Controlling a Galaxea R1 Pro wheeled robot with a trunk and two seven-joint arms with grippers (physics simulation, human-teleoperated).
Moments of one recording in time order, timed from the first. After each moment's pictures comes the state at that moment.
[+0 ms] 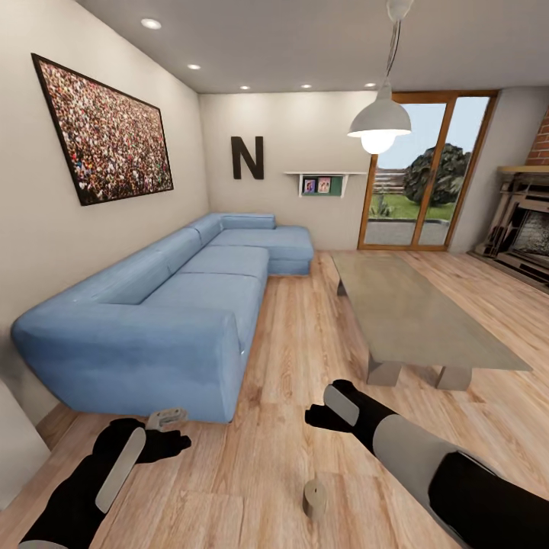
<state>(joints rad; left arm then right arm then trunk) -0.41 0.15 -0.08 -1.17 0.47 0.99 0.21 -0.94 0.06 0.86 -0.33 -1.26 0.61 -0.49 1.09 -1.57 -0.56</state>
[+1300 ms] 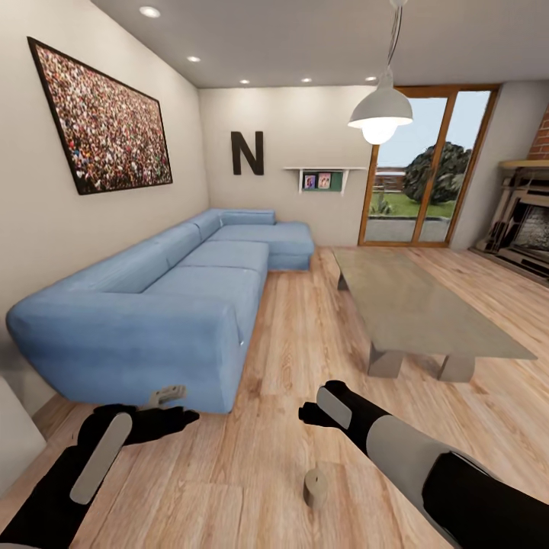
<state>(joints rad) -0.40 0.21 -0.10 -1.35 0.71 1.00 0.21 -0.94 0.09 0.86 -0.33 -1.18 0.57 -0.45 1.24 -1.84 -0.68</state>
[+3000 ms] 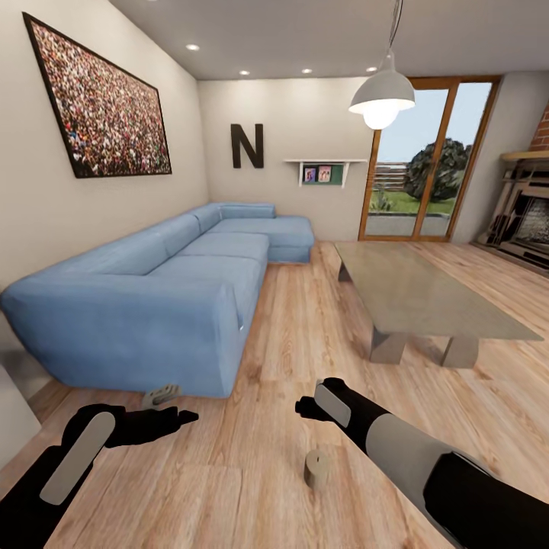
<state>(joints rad) -0.40 0.32 -0.17 -1.35 0.98 1.00 0.21 -0.94 0.09 0.86 -0.36 -1.18 0.53 -0.44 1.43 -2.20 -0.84</state>
